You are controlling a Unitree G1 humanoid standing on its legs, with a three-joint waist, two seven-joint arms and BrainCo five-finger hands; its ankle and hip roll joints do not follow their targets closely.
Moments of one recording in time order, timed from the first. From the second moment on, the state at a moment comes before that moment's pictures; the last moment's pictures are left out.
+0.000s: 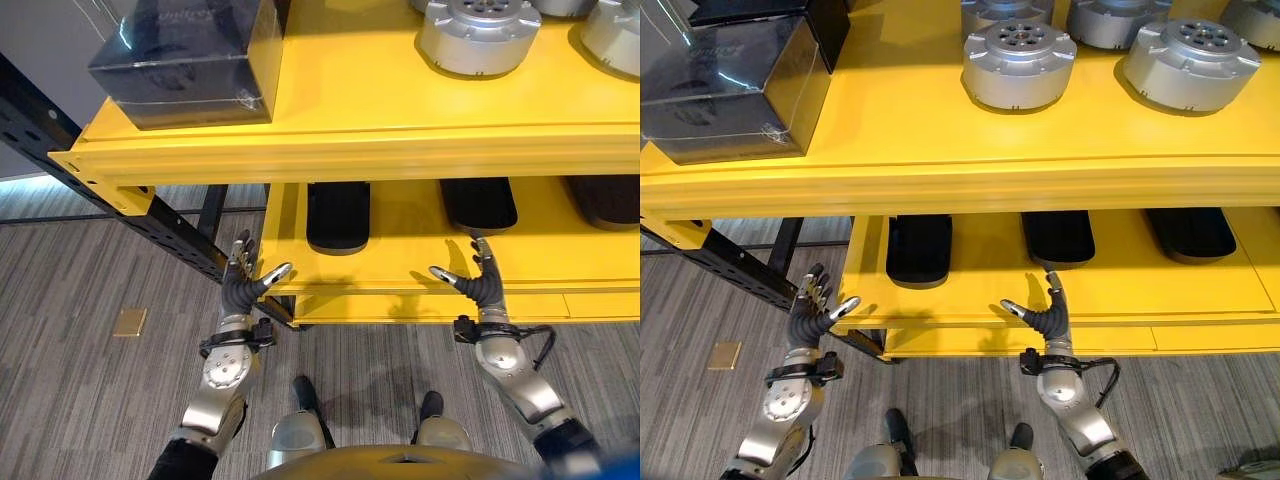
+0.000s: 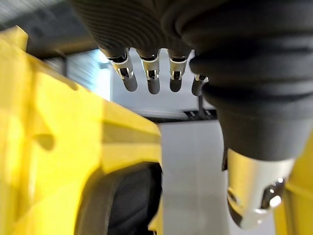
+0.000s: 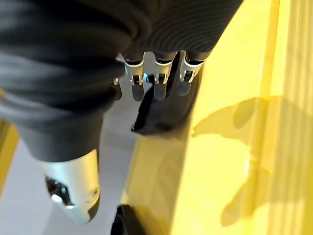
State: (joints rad) left arm 0.18 0.36 -0.20 0.02 -0.40 -0.29 0.34; right arm 0.05 -0.45 0.31 0.02 0.15 -0.09 -0.52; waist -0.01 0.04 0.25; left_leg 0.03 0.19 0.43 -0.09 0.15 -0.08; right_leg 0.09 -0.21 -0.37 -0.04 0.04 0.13
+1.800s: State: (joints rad) left arm 0.25 0.30 0.00 0.26 -0.87 -0.05 0.09; right arm -0.40 -0.52 0.73 0.34 -0.28 -0.08 0.10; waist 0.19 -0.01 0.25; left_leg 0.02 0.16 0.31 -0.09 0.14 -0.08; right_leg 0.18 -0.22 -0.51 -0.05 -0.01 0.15
